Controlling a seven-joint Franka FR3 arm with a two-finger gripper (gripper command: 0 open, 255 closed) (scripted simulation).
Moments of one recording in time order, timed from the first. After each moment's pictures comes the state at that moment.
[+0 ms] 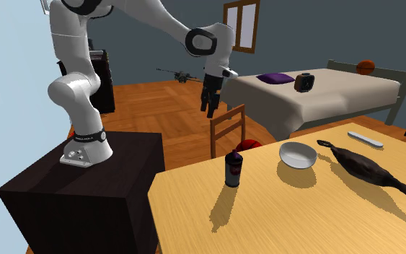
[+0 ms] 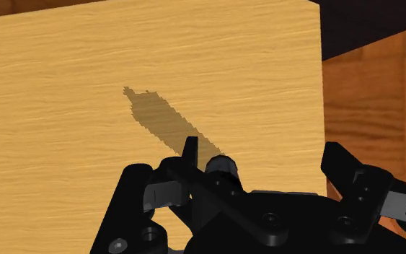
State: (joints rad) arm 0.10 0.13 -0.01 -2.01 -0.12 1.93 -0.21
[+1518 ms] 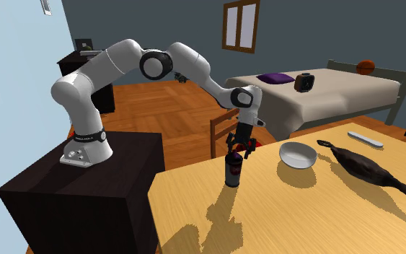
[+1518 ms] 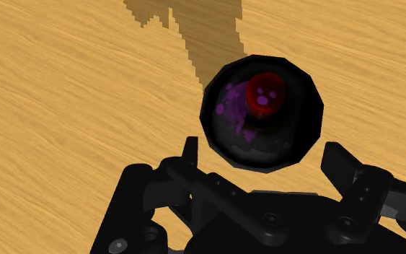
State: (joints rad) arm 0.23 1.06 -0.01 -1.15 -0.40 1.84 -0.45
